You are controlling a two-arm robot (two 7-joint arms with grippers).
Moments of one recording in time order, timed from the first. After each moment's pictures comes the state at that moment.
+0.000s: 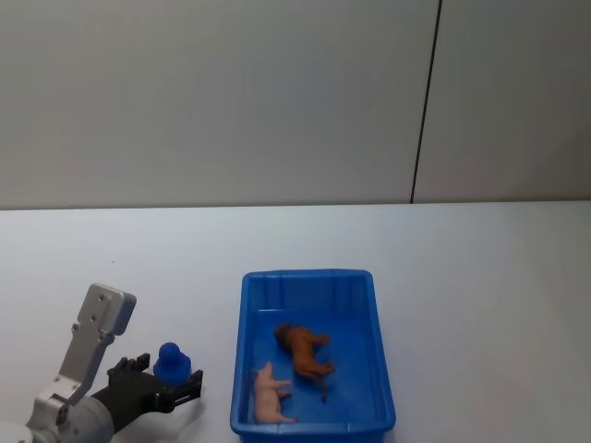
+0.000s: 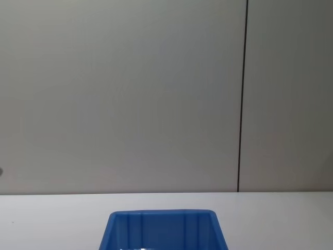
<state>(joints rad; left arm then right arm) -0.06 0.58 0.34 -1.53 -0.54 0.34 -0.11 -0.08 0.50 0.07 -1.74 0.48 0.04 -0.03</state>
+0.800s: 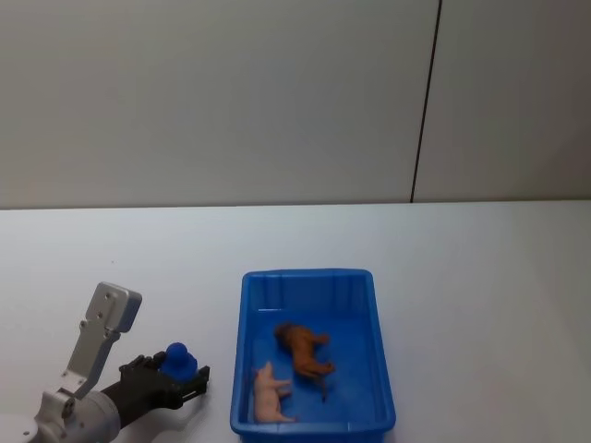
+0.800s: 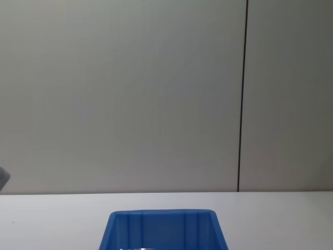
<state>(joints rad) -0.13 0.54 0.34 -1.41 -0.51 0.29 -0.23 -0.08 0.50 0.08 -1.74 0.48 0.04 -0.03</state>
